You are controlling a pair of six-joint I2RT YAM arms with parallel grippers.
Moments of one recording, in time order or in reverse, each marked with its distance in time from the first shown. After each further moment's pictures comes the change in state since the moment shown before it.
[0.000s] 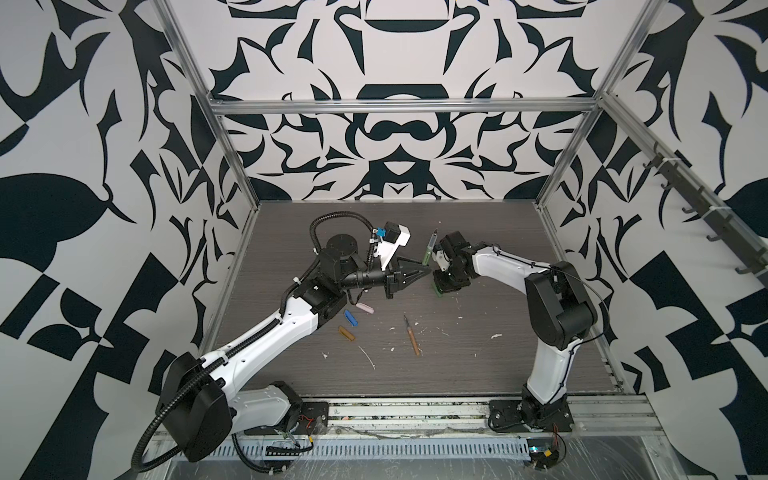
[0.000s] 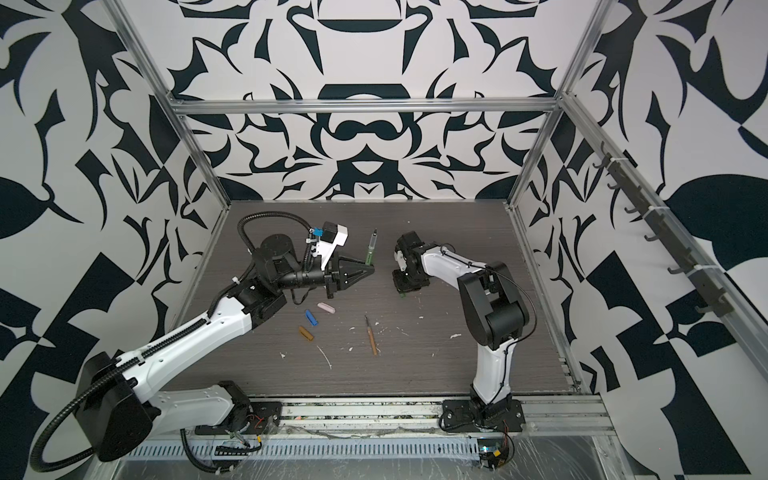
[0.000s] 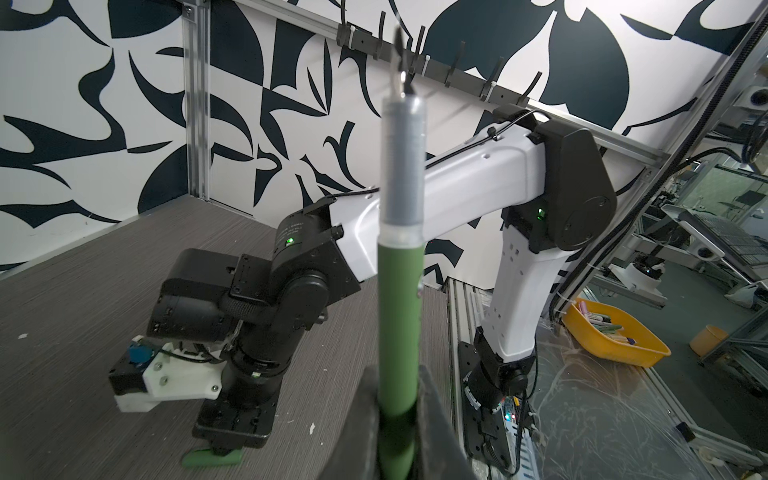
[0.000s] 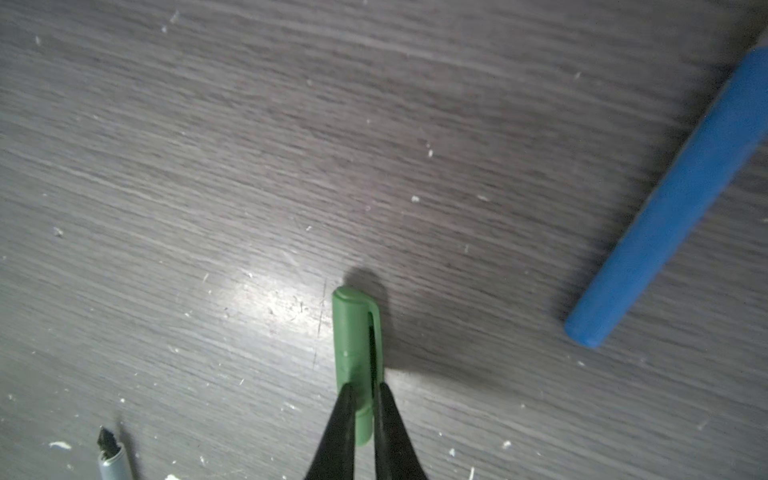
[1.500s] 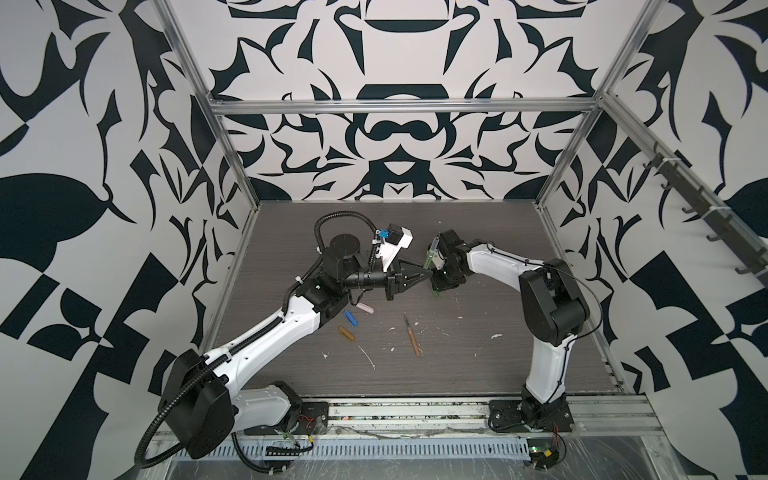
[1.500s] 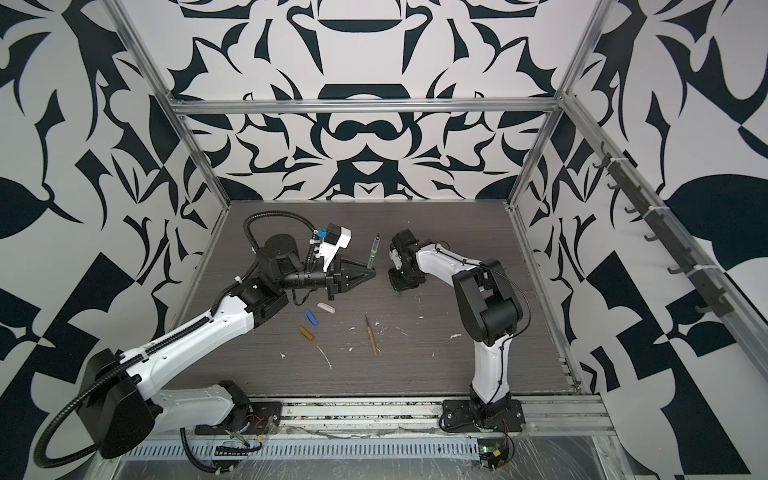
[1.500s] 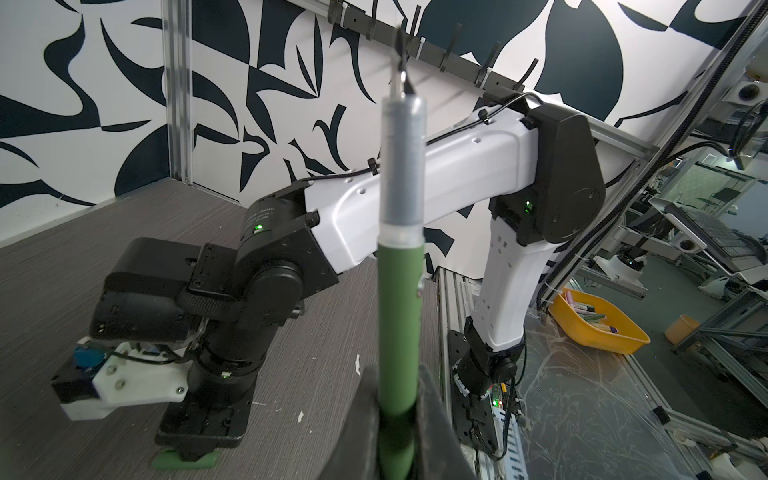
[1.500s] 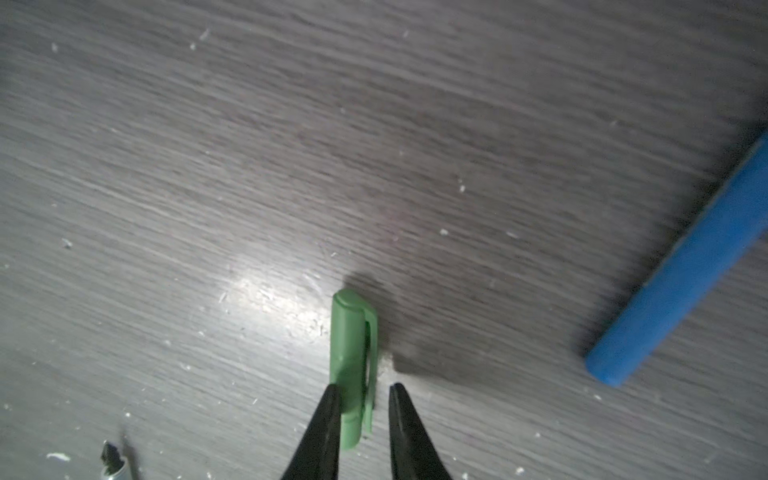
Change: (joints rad) left arm -0.002 0.017 0.002 -0.019 0.038 -0.005; right arm 0.022 0.044 0.067 -0.035 0.030 -0.023
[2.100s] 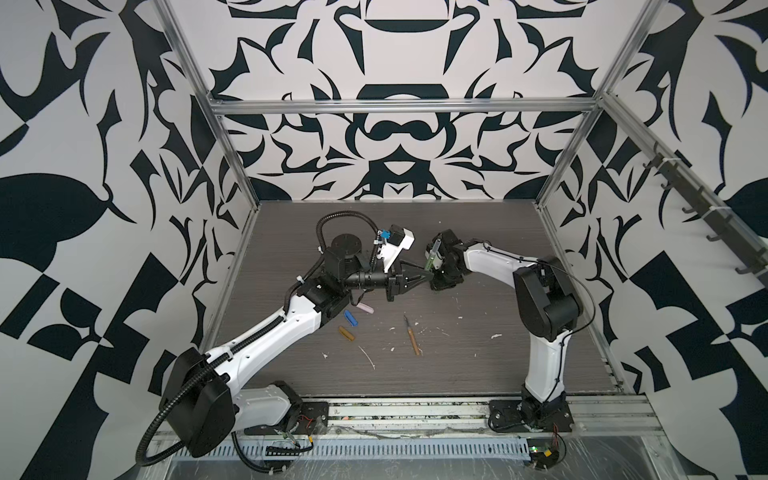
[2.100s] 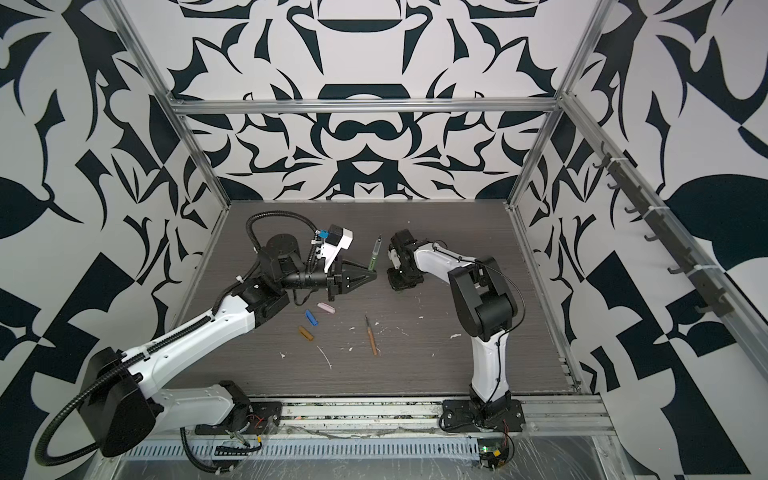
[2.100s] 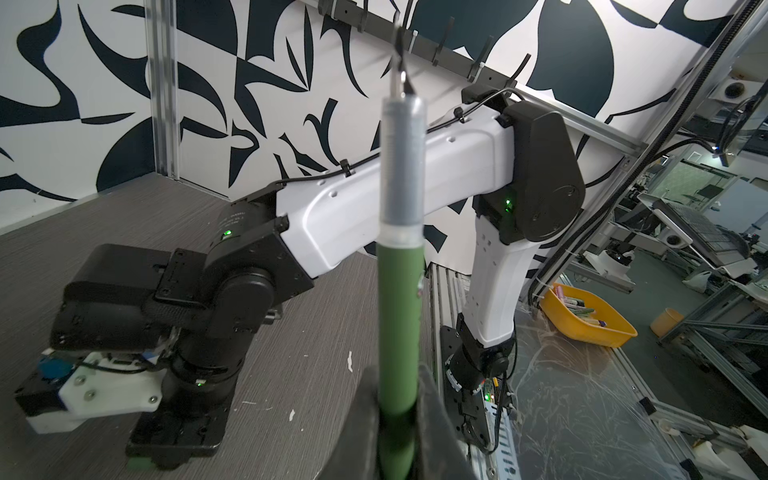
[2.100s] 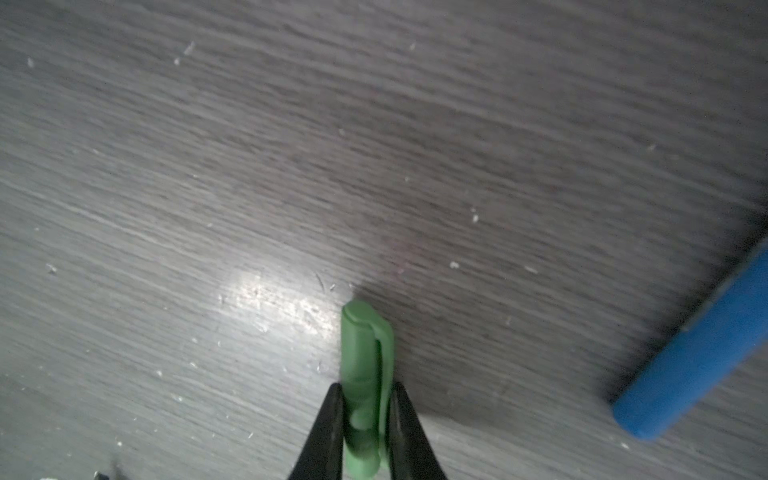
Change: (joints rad) left arm -0.004 0.007 0.001 -0.003 0.018 -0.003; right arm 0.002 0.043 0.023 0.014 -0.016 0.008
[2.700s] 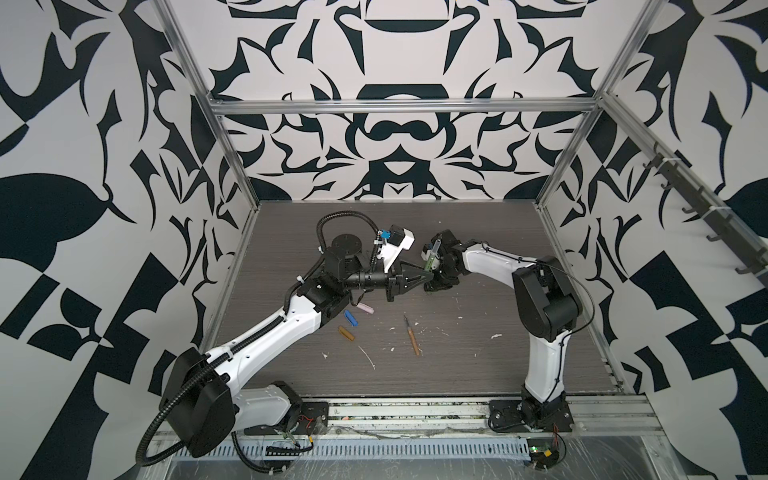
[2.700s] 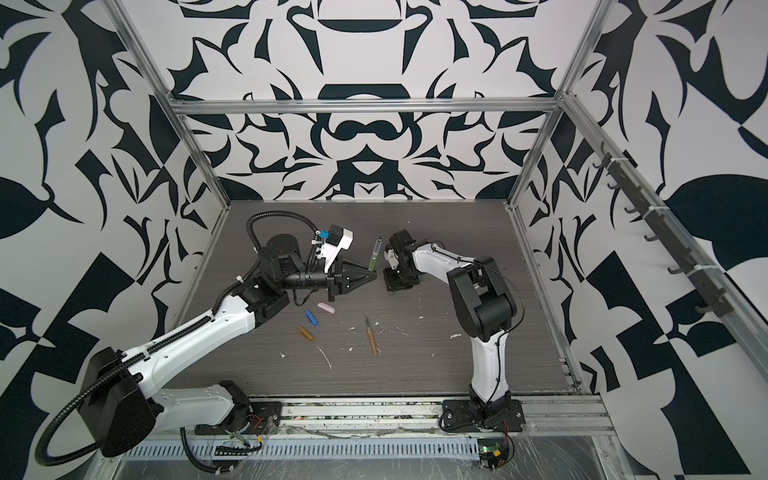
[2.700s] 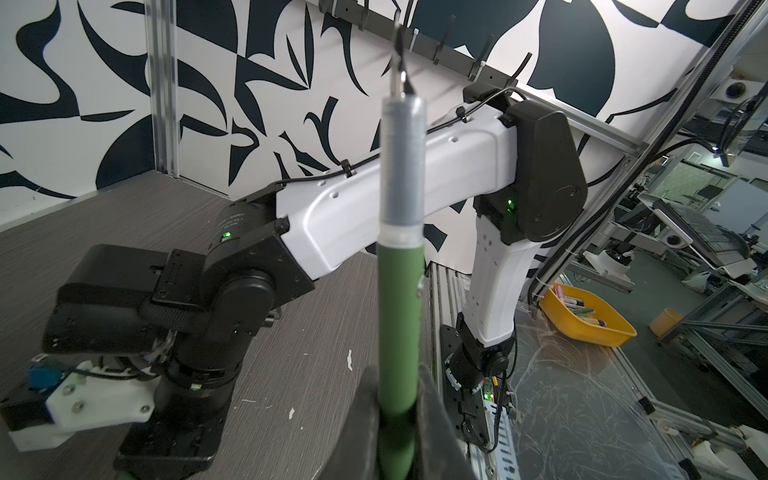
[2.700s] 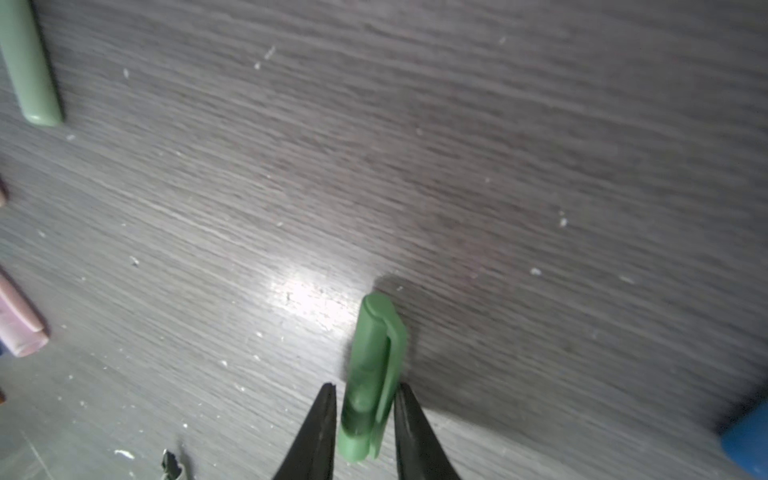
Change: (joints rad) left arm 0.000 0.000 0.000 -0.005 0.000 0.000; right arm 0.007 0.000 0.000 0.022 -0.109 0.040
